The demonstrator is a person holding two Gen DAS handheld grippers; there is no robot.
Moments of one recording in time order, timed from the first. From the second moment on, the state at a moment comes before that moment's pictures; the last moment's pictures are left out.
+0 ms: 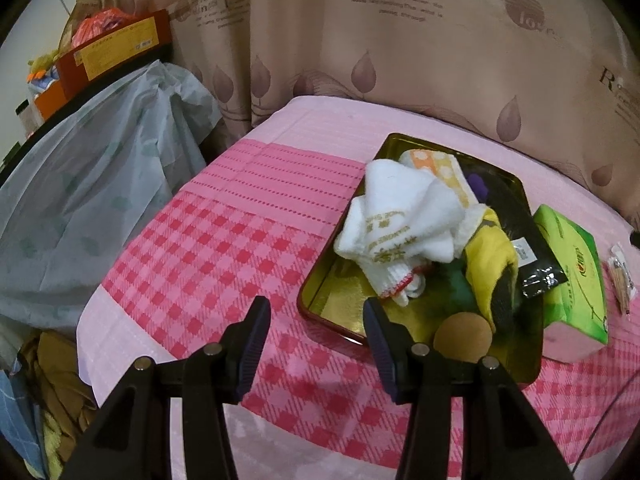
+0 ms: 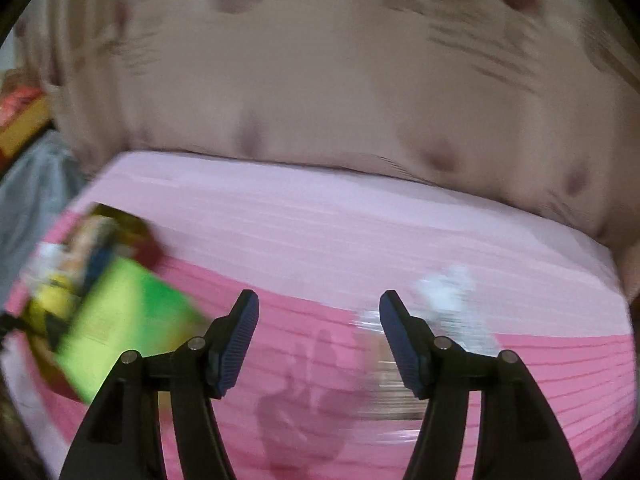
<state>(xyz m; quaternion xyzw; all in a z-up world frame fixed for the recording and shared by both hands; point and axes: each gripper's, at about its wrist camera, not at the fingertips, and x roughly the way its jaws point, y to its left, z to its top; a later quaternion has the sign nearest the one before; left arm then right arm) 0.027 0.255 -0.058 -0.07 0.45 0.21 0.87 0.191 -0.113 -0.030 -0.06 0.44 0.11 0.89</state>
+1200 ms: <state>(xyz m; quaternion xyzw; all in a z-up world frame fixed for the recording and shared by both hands) 0.157 -0.046 -0.060 -0.06 0.54 -0.13 0.83 0.132 -0.299 -0.104 -0.02 0.47 0.04 0.88</state>
